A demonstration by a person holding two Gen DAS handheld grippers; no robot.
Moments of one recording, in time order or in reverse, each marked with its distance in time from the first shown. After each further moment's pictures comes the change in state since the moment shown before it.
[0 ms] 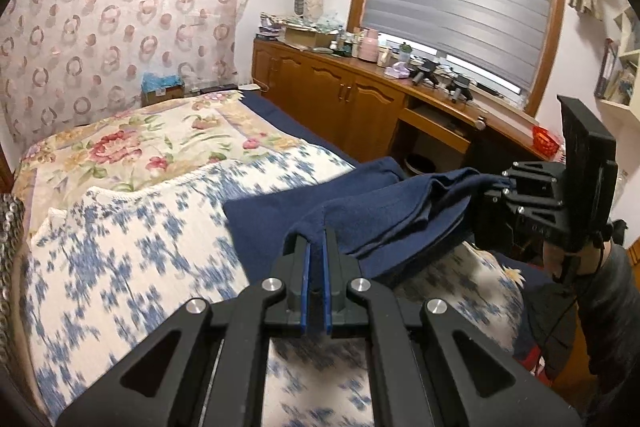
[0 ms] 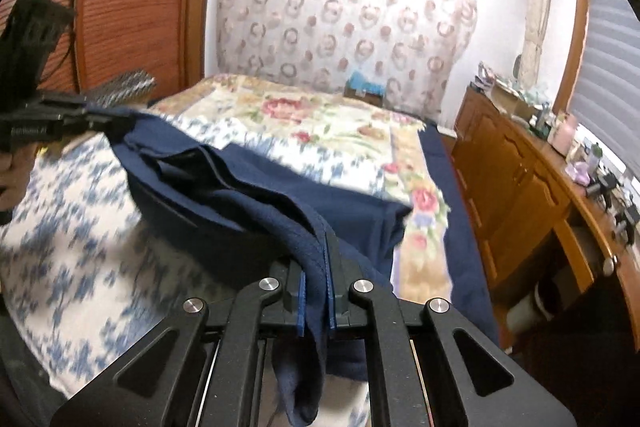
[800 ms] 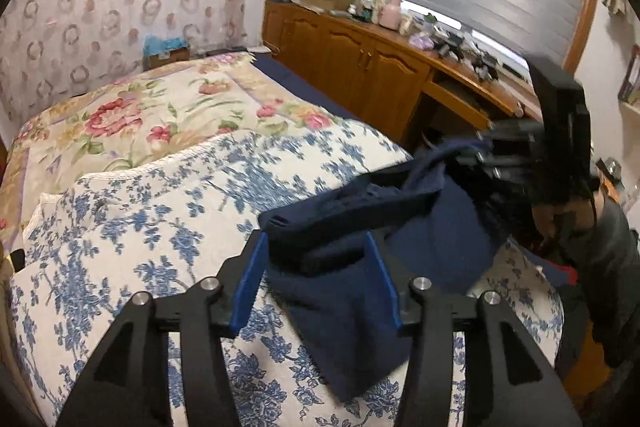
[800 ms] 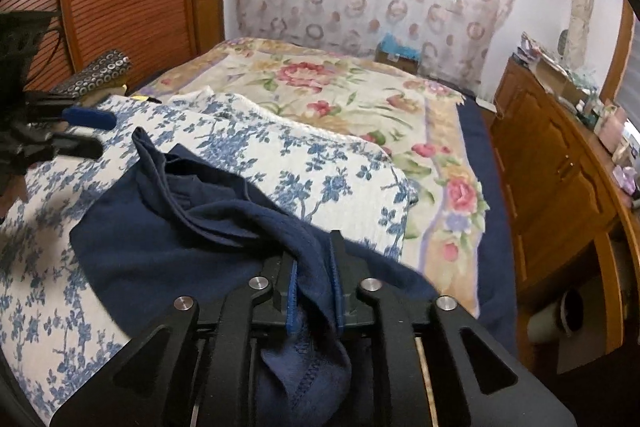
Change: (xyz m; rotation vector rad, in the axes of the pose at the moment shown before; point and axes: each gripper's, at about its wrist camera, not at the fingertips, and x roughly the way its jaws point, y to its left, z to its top) left arm 0.089 0.056 0.017 -0.025 0.159 0.001; right arm 0.137 -0.046 0.045 -0.031 0.159 0.132
